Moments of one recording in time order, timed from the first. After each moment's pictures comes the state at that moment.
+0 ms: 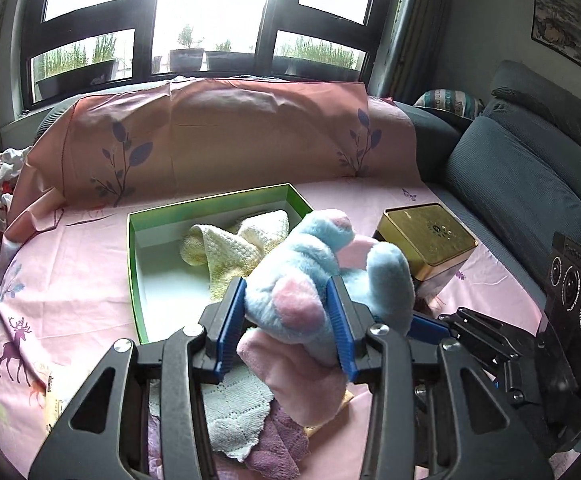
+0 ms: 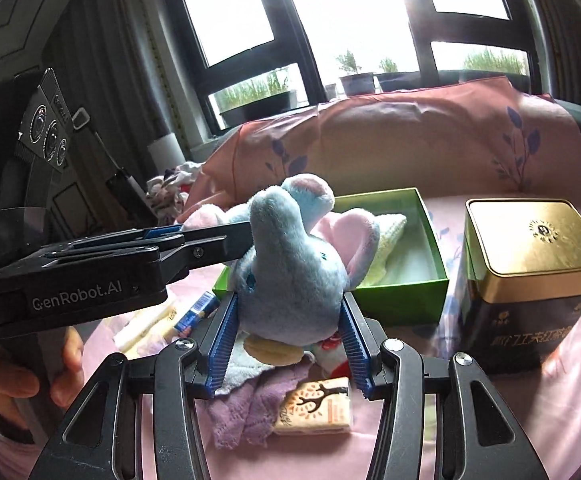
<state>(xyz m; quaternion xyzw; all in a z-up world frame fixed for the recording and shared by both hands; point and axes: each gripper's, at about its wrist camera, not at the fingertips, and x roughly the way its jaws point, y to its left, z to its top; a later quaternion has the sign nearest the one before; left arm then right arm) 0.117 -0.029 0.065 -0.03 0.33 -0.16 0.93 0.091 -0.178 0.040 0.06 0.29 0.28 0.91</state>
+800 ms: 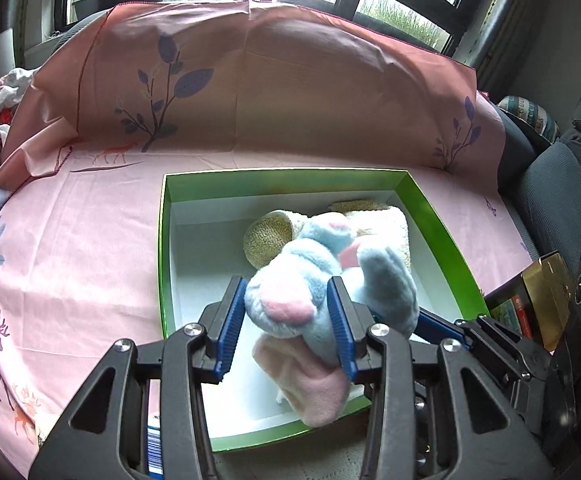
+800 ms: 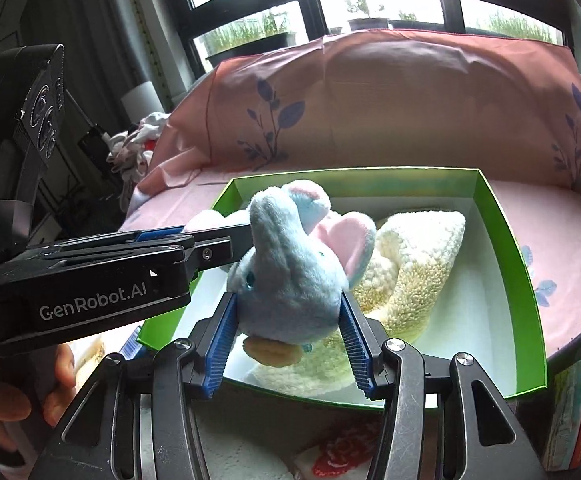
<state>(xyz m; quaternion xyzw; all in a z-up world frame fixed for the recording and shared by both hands) 0.240 0.028 -0.006 -0.10 0.44 -0.08 0.89 0.216 -0.109 -0.010 0.01 0.38 0.26 0.89</state>
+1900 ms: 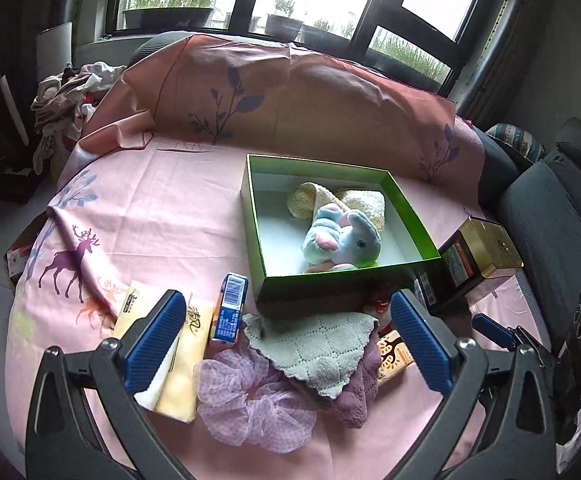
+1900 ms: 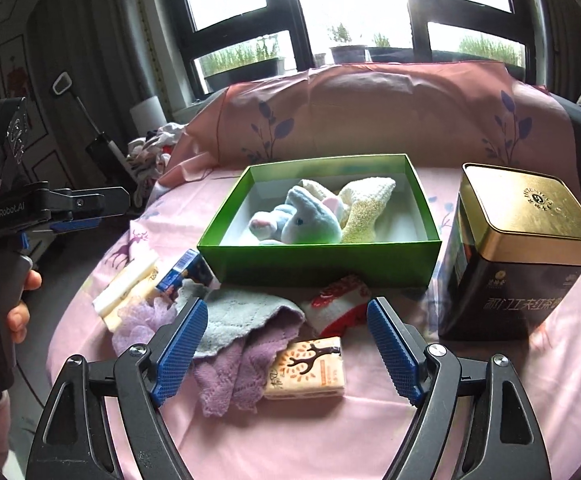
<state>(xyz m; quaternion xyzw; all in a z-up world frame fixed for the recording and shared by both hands) 0.069 0.083 0.053 -0.13 0.39 -0.05 0.91 0.060 -0.168 0.032 0.02 0.34 0.25 0.90</state>
